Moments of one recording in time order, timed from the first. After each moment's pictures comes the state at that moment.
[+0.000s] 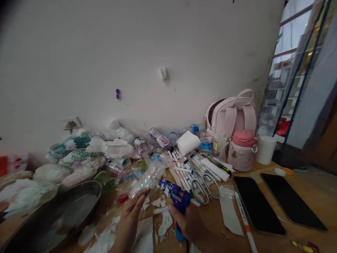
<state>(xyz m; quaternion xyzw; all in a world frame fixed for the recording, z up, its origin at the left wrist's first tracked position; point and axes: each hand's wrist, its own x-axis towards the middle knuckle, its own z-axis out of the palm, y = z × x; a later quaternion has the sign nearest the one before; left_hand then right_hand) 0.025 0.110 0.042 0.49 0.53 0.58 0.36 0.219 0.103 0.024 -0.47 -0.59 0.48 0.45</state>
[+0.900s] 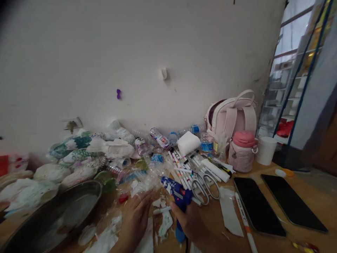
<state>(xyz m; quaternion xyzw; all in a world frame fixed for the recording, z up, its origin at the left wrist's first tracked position) 0.024 0.111 0.043 0.78 0.44 0.42 -0.13 0.219 0.108 0.014 -0.50 -0.55 0.46 0.48</state>
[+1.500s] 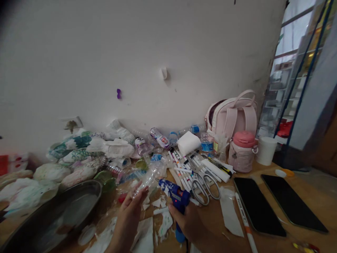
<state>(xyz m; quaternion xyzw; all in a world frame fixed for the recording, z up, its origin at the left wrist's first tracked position) 0.036 0.113 0.057 0.24 0.45 0.67 0.55 0.218 0.104 0.024 -0.48 -0.57 0.49 0.45</state>
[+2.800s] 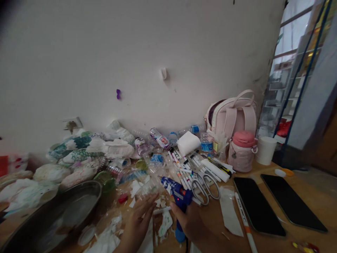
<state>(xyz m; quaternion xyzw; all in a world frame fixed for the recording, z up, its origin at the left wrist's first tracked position) 0.030 0.107 0.038 0.75 0.46 0.45 0.11 0.219 0.106 0.017 -0.51 -0.56 0.45 0.48</state>
